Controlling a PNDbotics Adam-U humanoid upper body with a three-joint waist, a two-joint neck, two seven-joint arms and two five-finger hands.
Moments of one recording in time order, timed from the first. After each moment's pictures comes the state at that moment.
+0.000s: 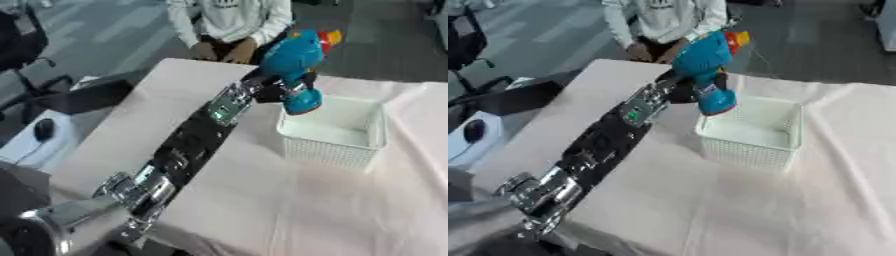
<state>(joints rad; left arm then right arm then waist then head) -0.63 0.37 0.00 -1.02 -0.11 -0.72 -0.28 -0.54 -0.28 0.11 -1.99 -0.20 -0.38 0.17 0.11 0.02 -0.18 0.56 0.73</state>
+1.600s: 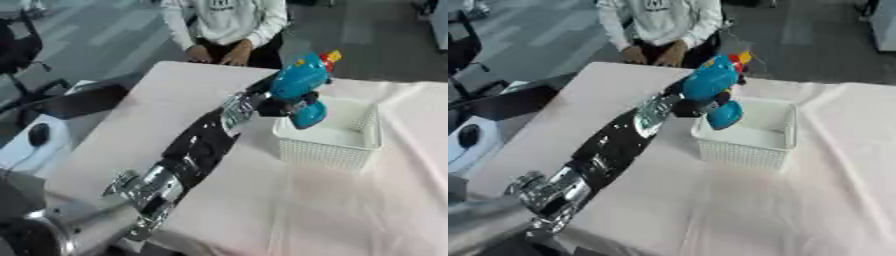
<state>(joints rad) -0.68 0.35 0.00 -0.89 -0.60 -0.91 0.04 -0.55 -0.27 0.12 -1.99 -0.21 -0.37 0.17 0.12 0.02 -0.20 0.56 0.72</state>
